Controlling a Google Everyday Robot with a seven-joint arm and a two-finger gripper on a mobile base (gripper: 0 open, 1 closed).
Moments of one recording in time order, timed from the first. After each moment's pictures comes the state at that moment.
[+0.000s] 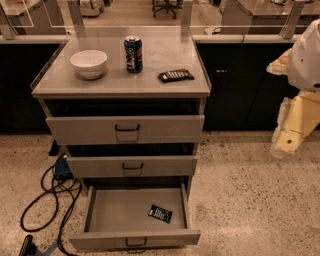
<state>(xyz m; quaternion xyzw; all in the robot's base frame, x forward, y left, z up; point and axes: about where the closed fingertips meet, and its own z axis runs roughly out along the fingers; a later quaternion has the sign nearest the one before) 0.438 -0.217 0.976 -0.60 0.78 -0.03 0.16</state>
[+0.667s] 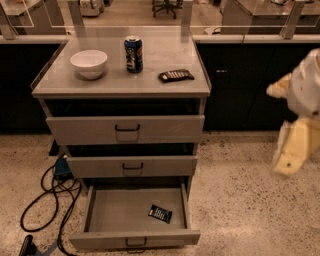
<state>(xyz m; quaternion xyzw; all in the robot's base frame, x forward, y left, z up) 0.423 -0.223 0.940 -0.60 0.79 -0.01 0.15</state>
